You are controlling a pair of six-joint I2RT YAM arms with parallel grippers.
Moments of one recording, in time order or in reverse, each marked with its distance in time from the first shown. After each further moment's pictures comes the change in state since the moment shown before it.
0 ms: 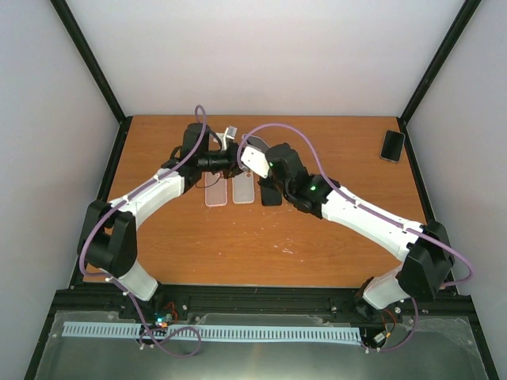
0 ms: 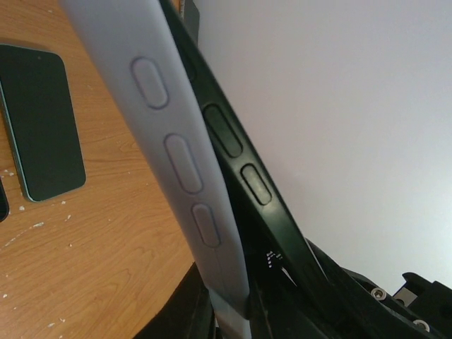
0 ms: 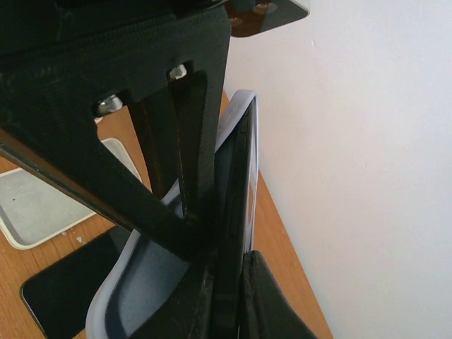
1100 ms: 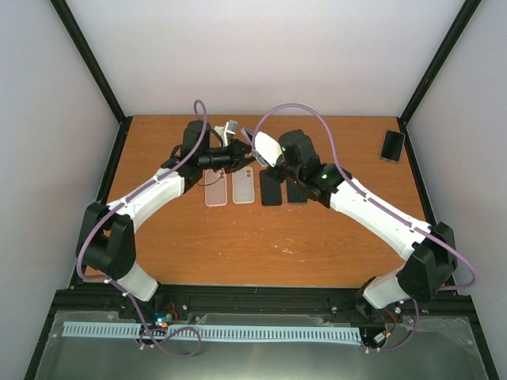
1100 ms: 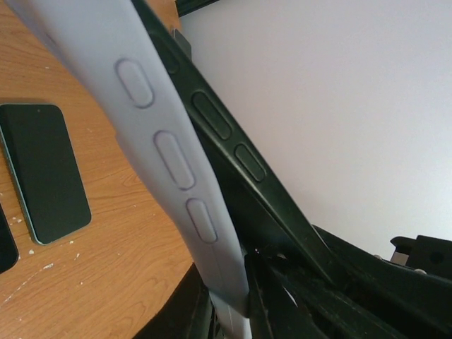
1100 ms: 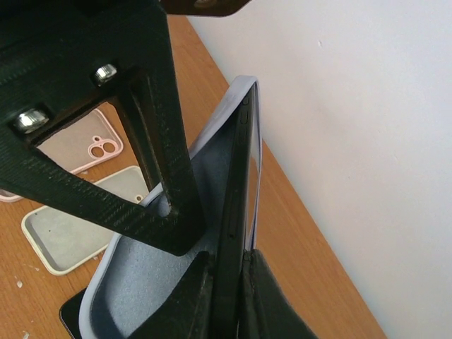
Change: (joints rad) left arm -0.016 -0.019 0.023 0.006 -0.087 0.087; right arm -0.105 -0.006 0.065 -0.072 -0.193 0.135
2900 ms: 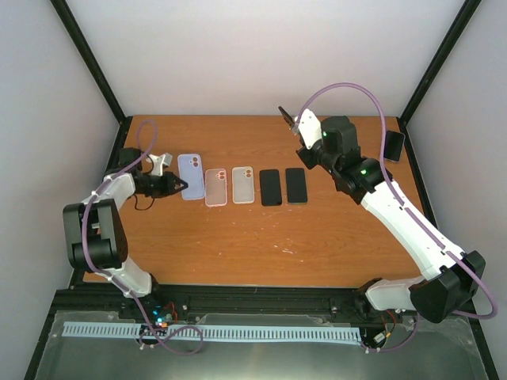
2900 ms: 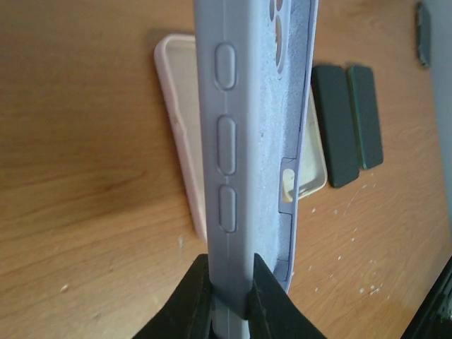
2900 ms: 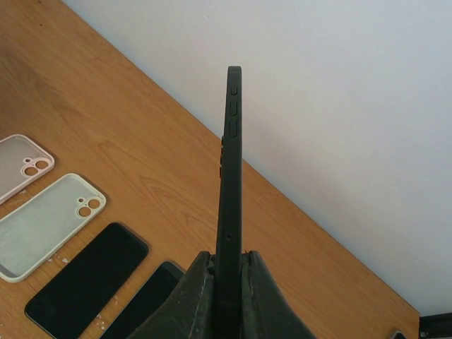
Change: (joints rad) left arm 0.589 0.011 -0.165 -0.572 0.048 0.955; right arm -0.189 -0.154 0.033 -0.113 -0.045 0.173
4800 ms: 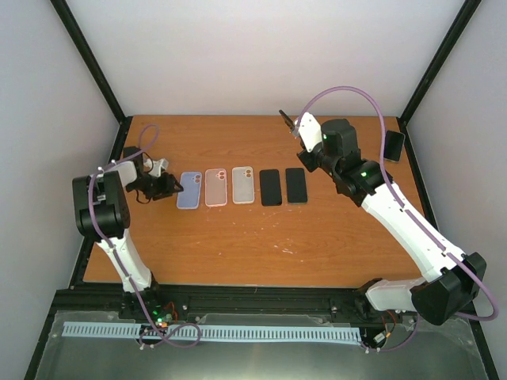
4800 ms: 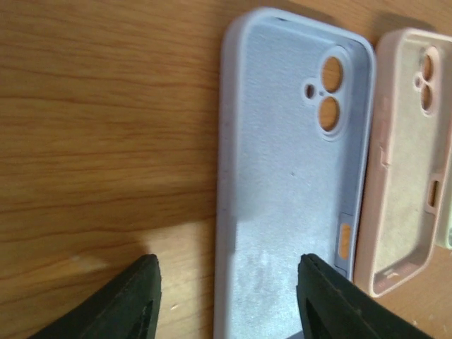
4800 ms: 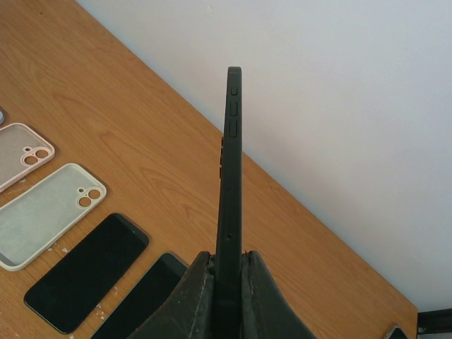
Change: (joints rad) left arm 0.053 0.330 0.182 -0.103 -0.215 0.056; right arm 0.000 -0.015 -0.030 0.000 0.002 -0.010
